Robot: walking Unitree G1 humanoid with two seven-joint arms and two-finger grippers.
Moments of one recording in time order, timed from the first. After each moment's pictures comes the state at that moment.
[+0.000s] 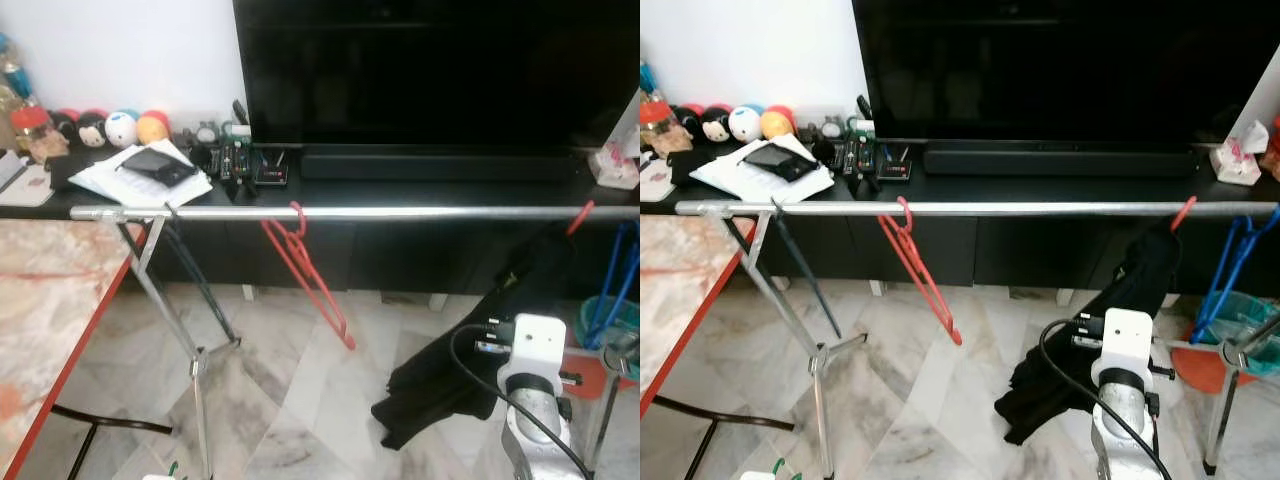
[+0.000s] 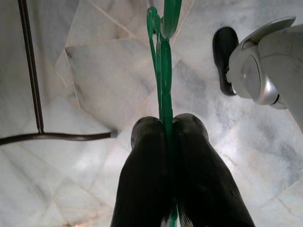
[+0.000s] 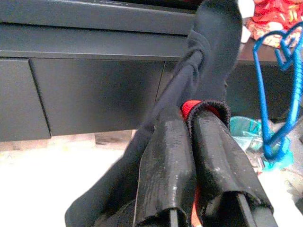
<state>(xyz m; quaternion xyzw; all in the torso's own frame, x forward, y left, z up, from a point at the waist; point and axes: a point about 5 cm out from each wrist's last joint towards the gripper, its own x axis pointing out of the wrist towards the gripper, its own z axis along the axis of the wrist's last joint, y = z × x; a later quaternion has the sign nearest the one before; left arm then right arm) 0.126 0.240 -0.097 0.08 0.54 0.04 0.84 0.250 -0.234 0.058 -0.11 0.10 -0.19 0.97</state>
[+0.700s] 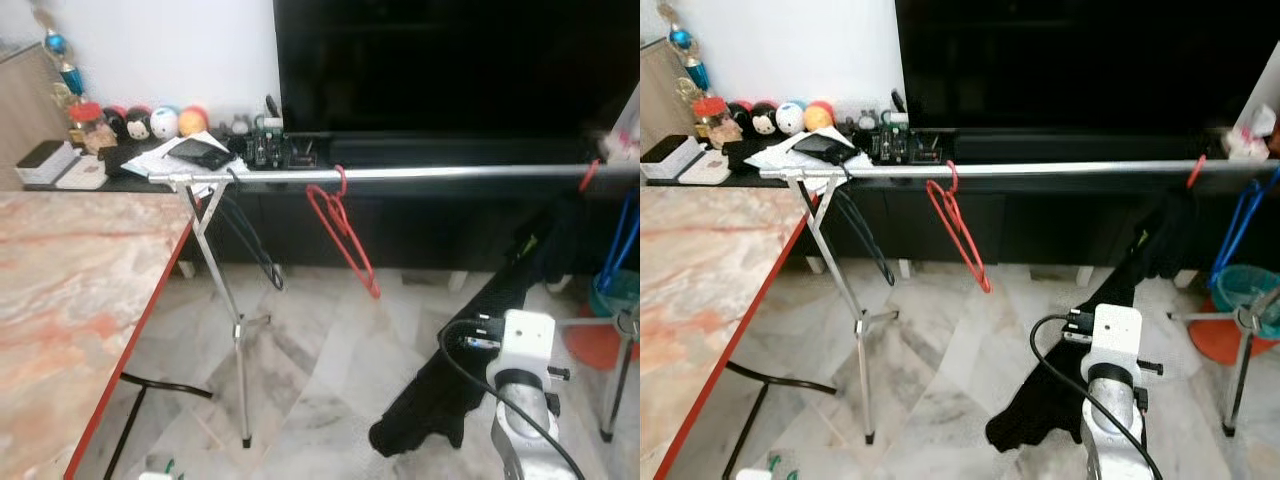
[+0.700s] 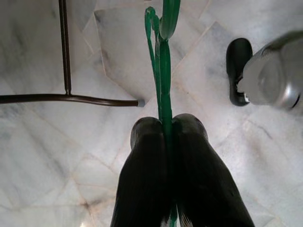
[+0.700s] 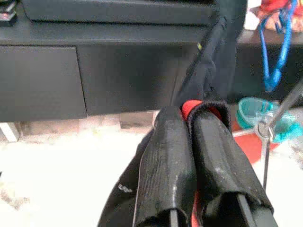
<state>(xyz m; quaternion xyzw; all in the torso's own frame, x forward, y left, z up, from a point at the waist) 0.128 0.243 -0.096 0.08 0.54 0.04 0.84 0.256 -0.223 0.061 -0.10 0.09 -0.18 0.97</state>
